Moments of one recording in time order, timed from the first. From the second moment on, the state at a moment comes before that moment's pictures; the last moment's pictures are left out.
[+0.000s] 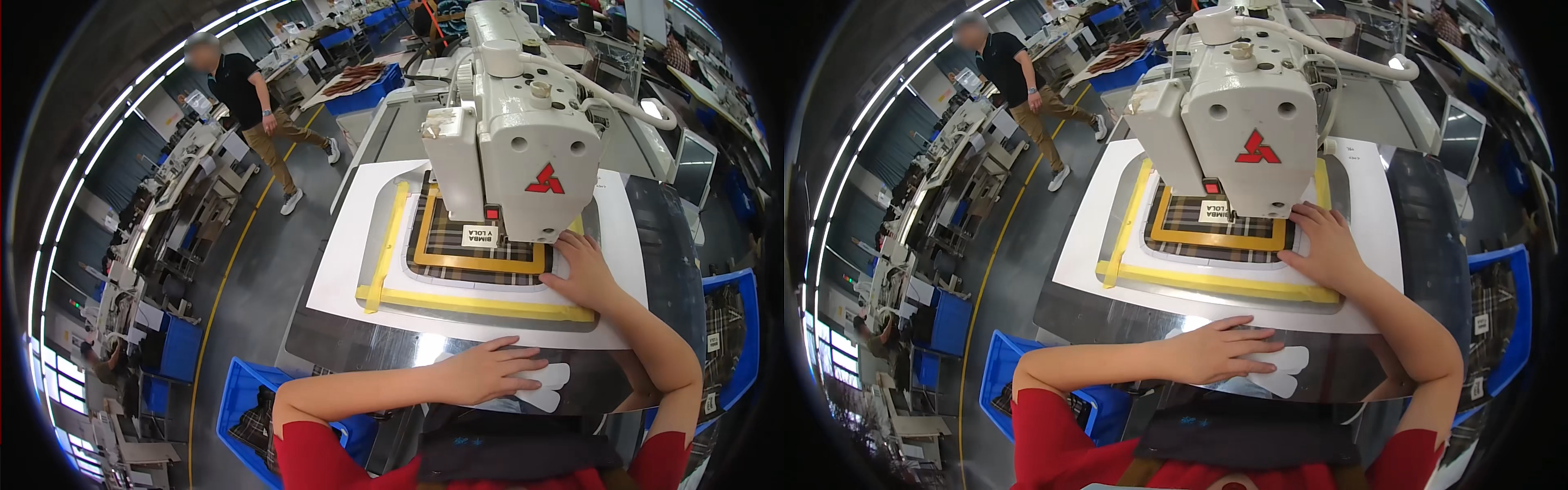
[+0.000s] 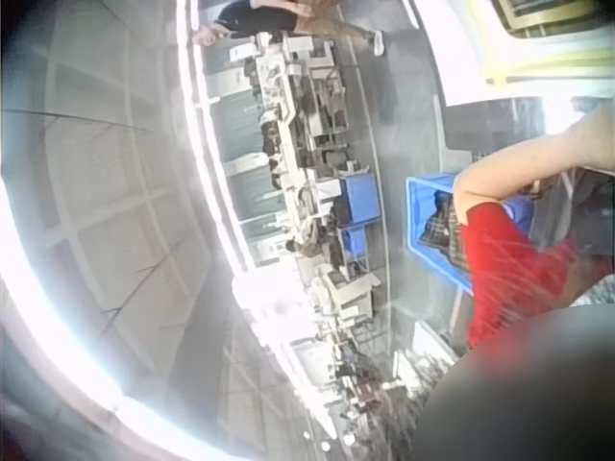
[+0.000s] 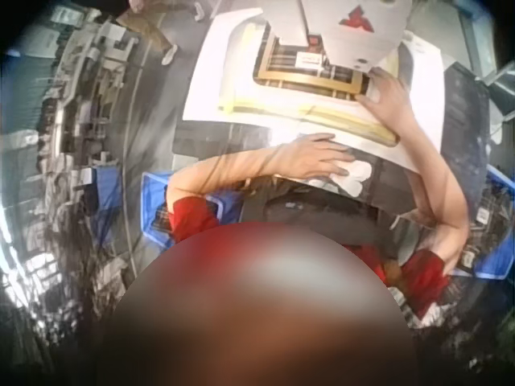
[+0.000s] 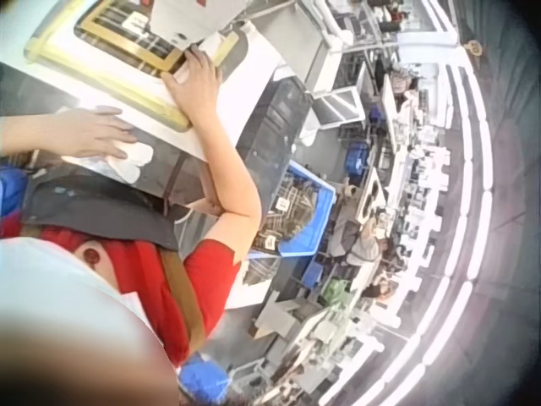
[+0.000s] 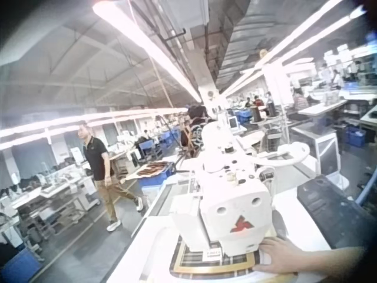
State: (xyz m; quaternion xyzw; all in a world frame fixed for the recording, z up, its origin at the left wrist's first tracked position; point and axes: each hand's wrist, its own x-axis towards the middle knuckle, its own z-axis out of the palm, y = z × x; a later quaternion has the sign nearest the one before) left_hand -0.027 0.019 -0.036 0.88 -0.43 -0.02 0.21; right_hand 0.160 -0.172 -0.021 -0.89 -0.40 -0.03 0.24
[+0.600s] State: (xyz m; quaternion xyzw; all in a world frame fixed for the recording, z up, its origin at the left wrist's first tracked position) left_hand 0.008 0.001 -0.042 0.85 -0.45 0.06 0.25; right_hand 0.178 -0.262 0.006 -0.91 -0.34 0.05 0.25
